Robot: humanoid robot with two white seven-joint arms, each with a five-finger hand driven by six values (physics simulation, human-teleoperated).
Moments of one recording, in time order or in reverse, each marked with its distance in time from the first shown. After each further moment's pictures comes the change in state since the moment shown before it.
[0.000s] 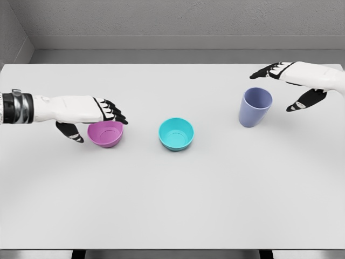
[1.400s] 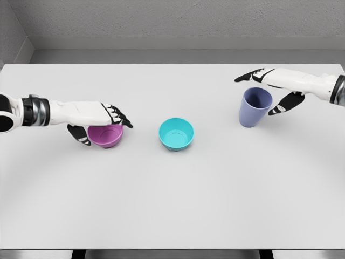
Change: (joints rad) left arm 0.003 -0.098 -0.024 0.128 -0.068 0.000 0.000; right arm -0.040 0.116 0.044 0.119 -0.005 0.001 0.000
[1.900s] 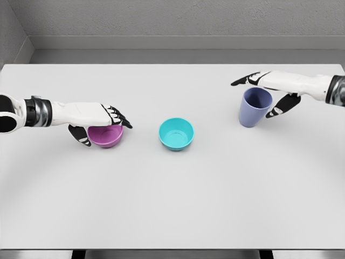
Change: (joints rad) left arm 0.003 -0.020 -0.001 0.036 -0.024 0.000 0.000; right arm -0.034 -0.010 0.098 0.011 -0.039 0.016 0.000
